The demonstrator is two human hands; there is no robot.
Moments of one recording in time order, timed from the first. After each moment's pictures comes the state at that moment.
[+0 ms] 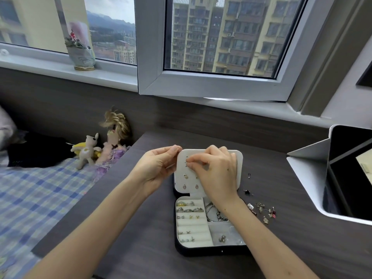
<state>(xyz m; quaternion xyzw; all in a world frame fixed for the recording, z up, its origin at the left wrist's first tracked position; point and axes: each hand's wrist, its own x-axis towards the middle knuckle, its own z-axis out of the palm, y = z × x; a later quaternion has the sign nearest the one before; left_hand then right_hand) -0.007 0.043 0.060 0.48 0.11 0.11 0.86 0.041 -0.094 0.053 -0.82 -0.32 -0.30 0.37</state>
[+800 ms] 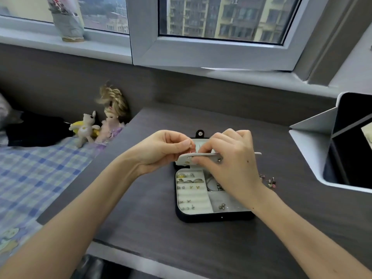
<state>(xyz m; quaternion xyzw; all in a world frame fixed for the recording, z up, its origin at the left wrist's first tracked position) -0.027 0.044 0.056 0.65 -0.06 -0.05 0.76 0.017 -0.135 0.054 -0.77 -0.44 -0.35 0.30</state>
